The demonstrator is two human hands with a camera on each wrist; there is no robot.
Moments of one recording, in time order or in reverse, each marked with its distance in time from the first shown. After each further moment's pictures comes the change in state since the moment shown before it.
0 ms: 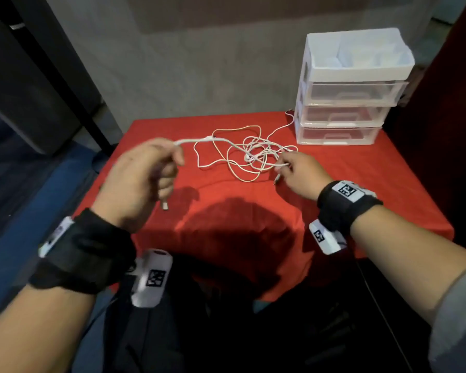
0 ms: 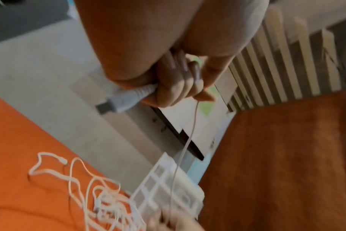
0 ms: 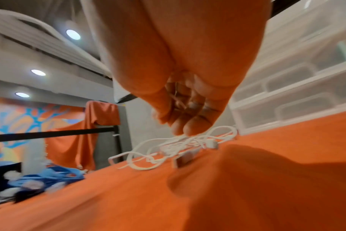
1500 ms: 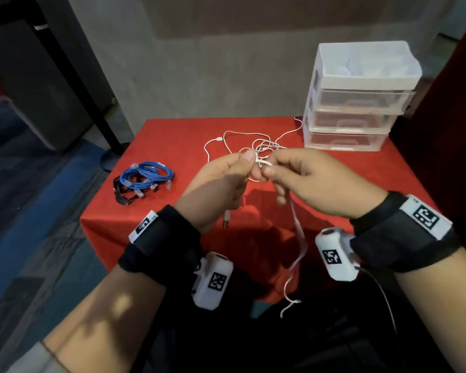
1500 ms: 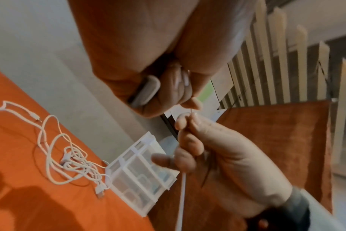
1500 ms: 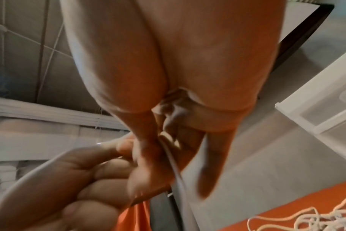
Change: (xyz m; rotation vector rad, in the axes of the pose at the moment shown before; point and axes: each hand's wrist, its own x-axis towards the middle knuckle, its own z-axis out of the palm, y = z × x) left_hand -0.008 -0.021 0.064 0.068 -0.150 -0.102; right_hand -0.077 -0.122 -0.078 0.347 -0.228 -0.233
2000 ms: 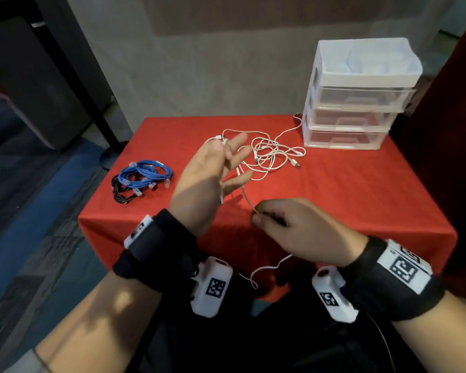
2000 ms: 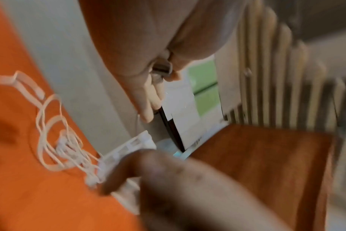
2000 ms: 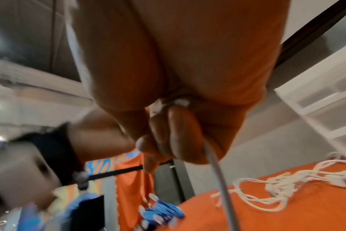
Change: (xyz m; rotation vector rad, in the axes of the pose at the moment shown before) left_hand -0.004 0.002 -0.001 -0.326 0.133 0.110; right_hand -0.035 0.020 0.052 -0.232 -0.053 0.001
